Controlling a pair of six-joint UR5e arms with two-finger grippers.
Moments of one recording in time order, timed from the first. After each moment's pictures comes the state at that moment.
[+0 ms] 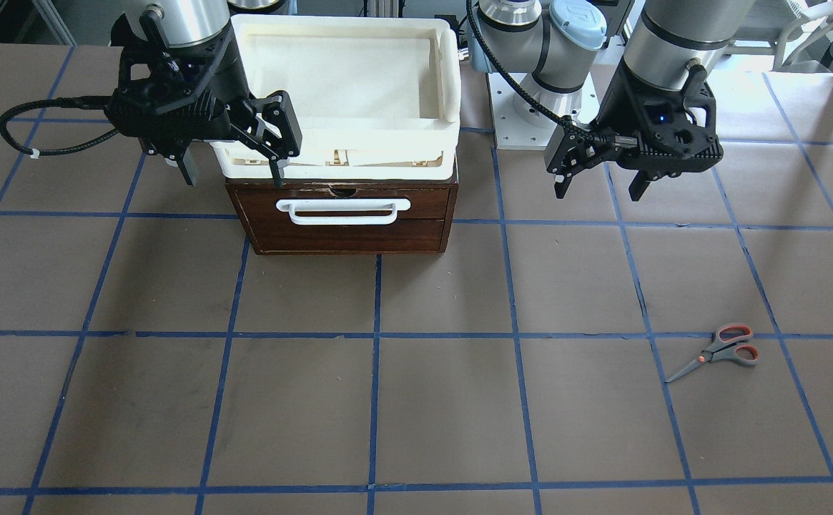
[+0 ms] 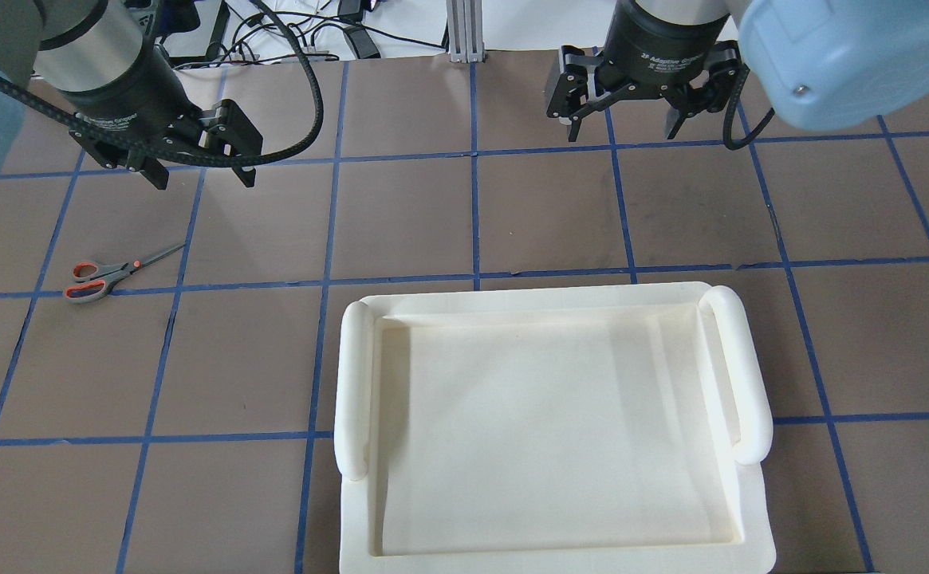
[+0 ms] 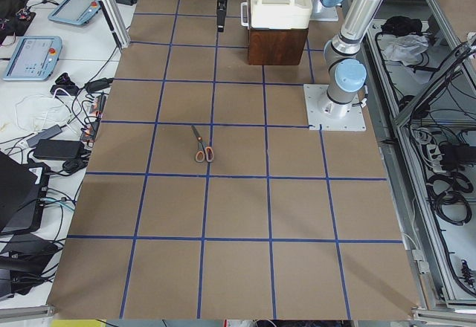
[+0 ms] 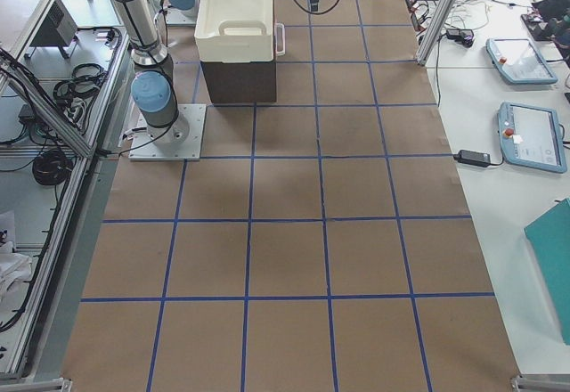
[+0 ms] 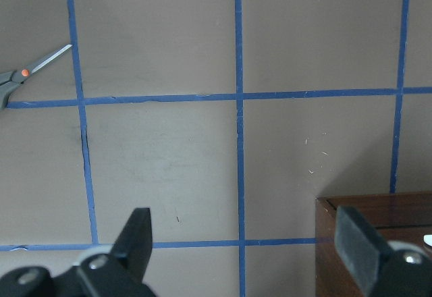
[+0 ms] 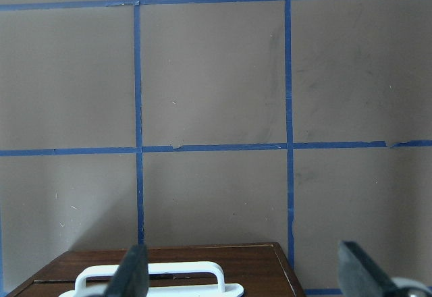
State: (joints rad) left arm -1.54 -1.55 -1.58 -1.51 1.57 0.05; right arm 1.74 -1.52 1.44 -1.64 -1.57 0.18
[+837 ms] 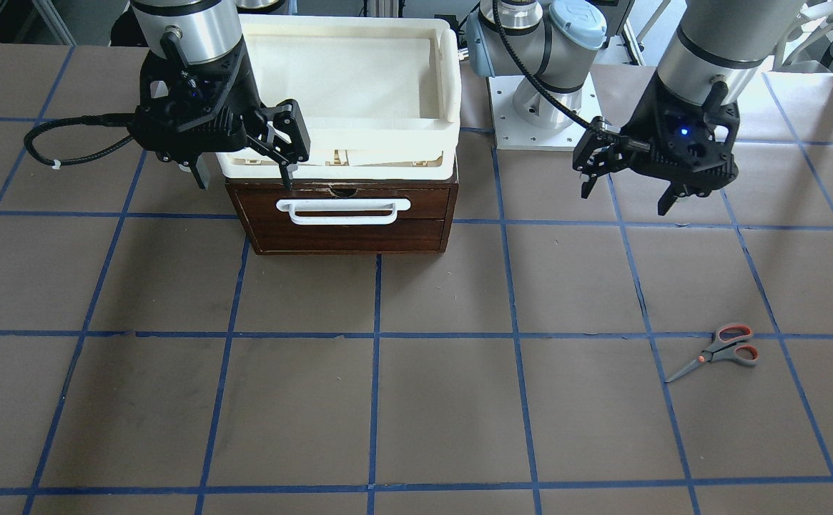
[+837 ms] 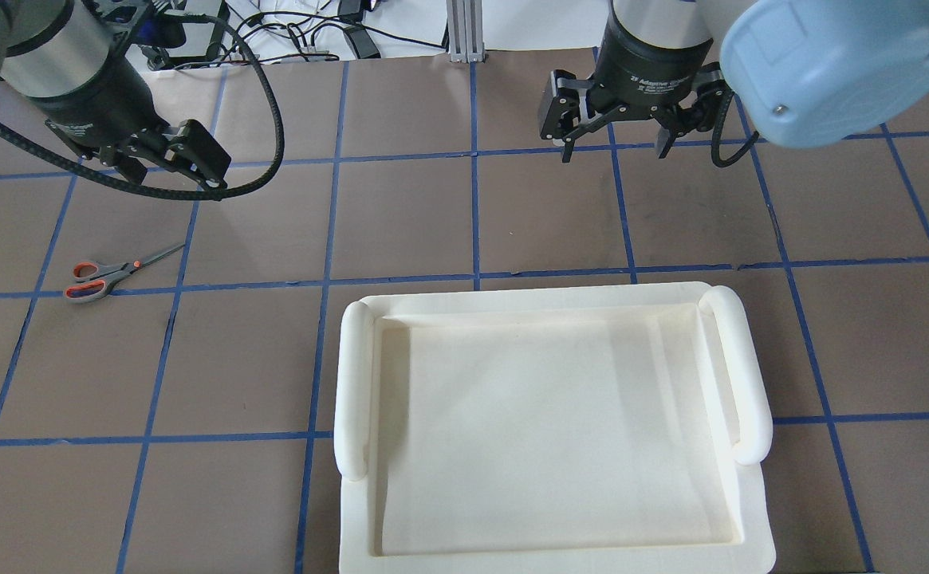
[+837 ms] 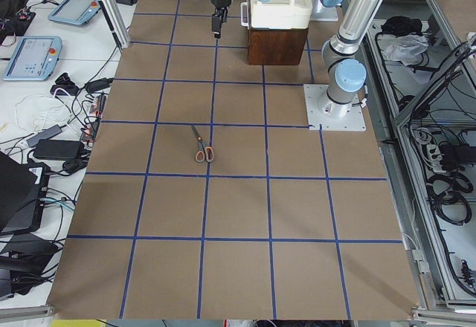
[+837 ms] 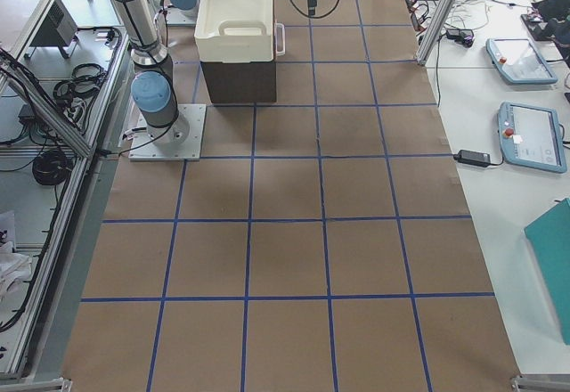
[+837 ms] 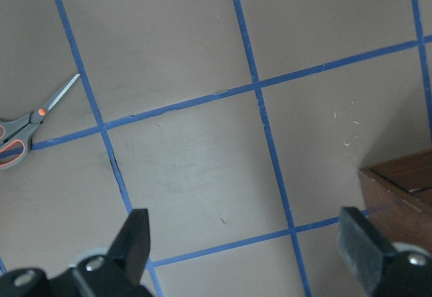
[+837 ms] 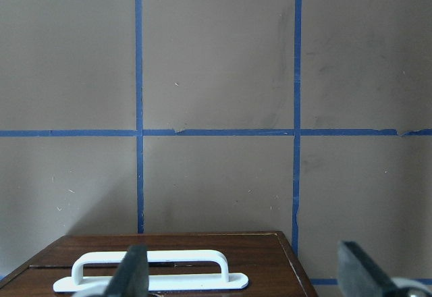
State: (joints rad) left arm -1.42 -1.56 -1.60 -1.52 1.56 0.44; right arm 1.76 -1.51 1.48 -1.63 -1.56 0.18
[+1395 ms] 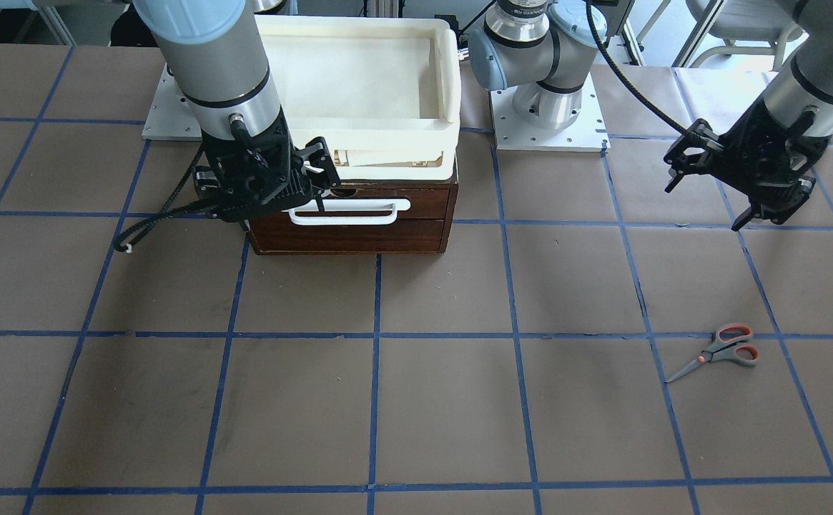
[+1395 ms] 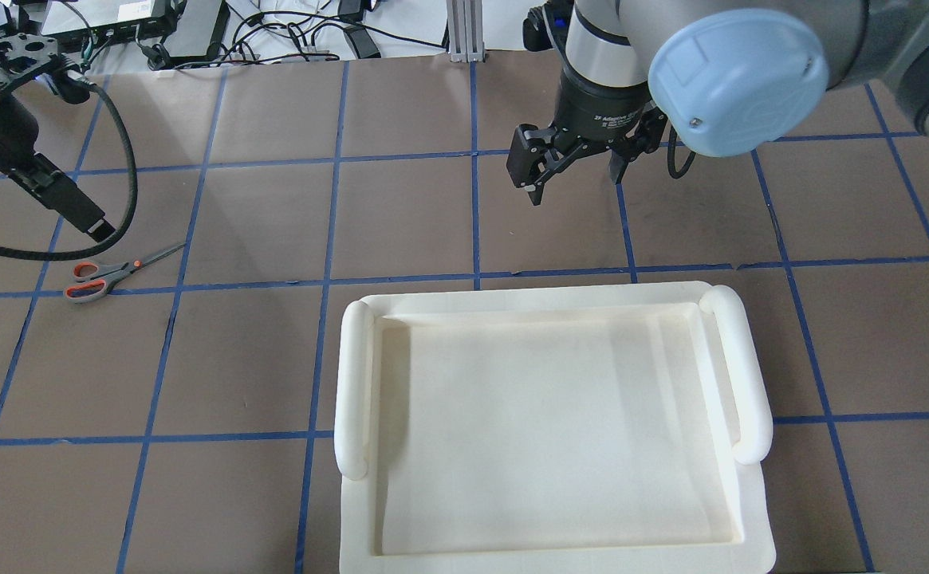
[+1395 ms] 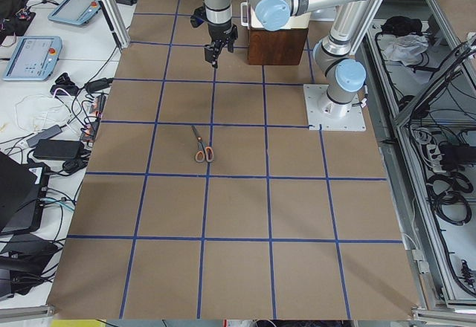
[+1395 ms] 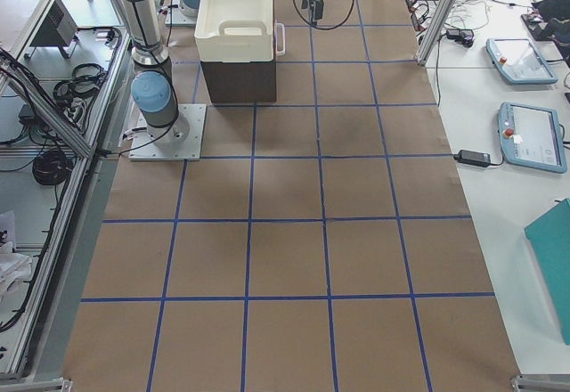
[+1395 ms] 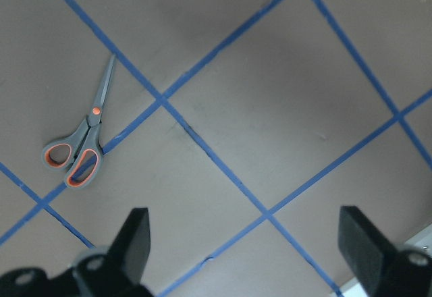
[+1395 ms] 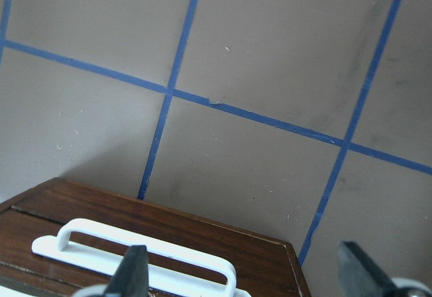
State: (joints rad) left arm -1.19 -1.58 -1.64 -1.56 1.61 1.13; right arm 1.78 -1.40 1.50 -1.63 -1.47 -0.18
